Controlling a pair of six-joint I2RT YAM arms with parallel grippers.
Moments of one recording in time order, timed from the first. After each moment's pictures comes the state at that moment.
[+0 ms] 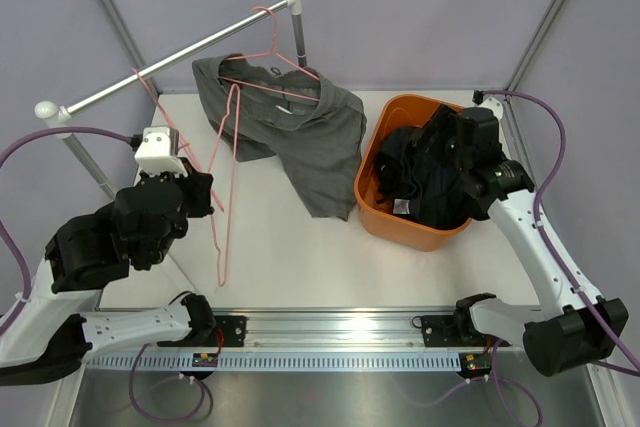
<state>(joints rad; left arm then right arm) -1.06 0.83 1.48 -1.13 -0.87 -0.58 0.27 1.16 1.16 -0.49 0.16 0.66</state>
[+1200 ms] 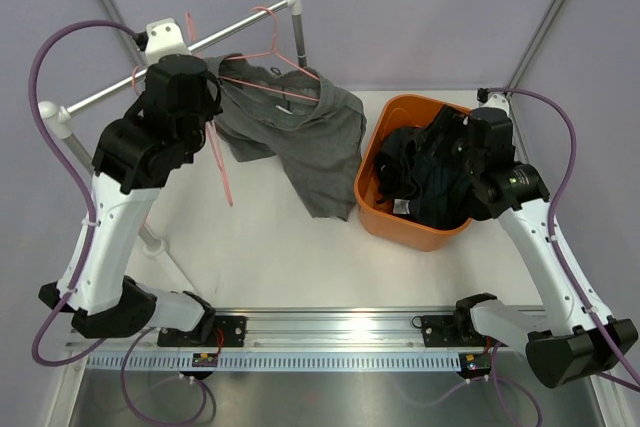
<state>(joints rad) -0.58 1.35 2.02 -1.08 -0.77 -0.42 0.27 1.09 1.22 -0.59 0.10 0.60</state>
